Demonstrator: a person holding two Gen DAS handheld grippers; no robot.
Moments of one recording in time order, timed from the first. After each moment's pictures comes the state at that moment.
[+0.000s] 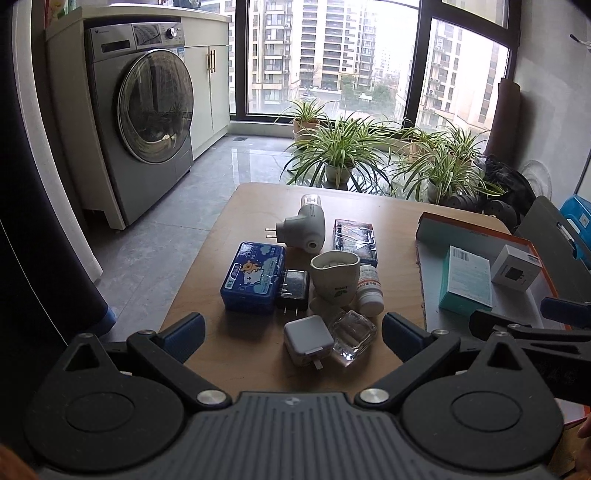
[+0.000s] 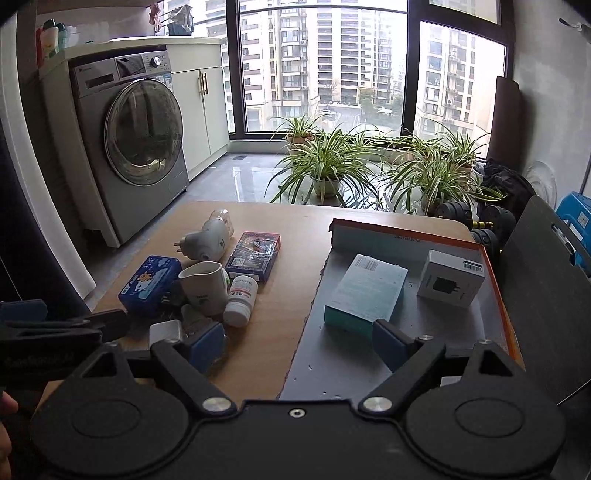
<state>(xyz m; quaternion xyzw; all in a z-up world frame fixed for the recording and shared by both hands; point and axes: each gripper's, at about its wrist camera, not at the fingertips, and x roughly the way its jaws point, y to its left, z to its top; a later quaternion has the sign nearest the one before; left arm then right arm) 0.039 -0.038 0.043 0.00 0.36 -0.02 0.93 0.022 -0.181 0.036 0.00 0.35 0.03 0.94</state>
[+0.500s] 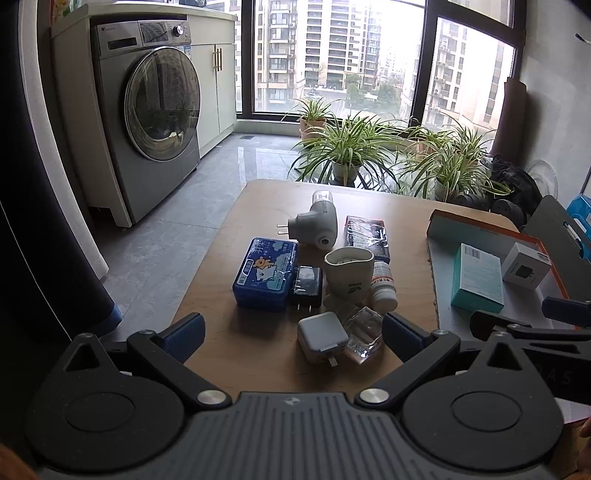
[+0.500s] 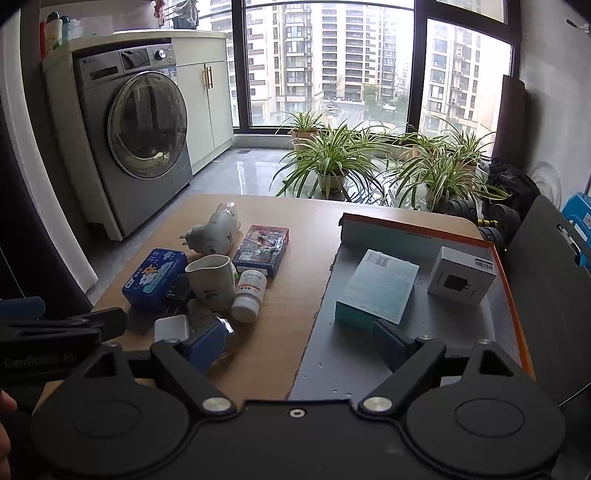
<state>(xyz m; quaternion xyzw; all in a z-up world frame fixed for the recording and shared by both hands) 0.039 -0.030 0.039 0.00 0.36 -0.01 0.93 0.025 -0.171 0.030 0.00 0.35 0.04 0.93</state>
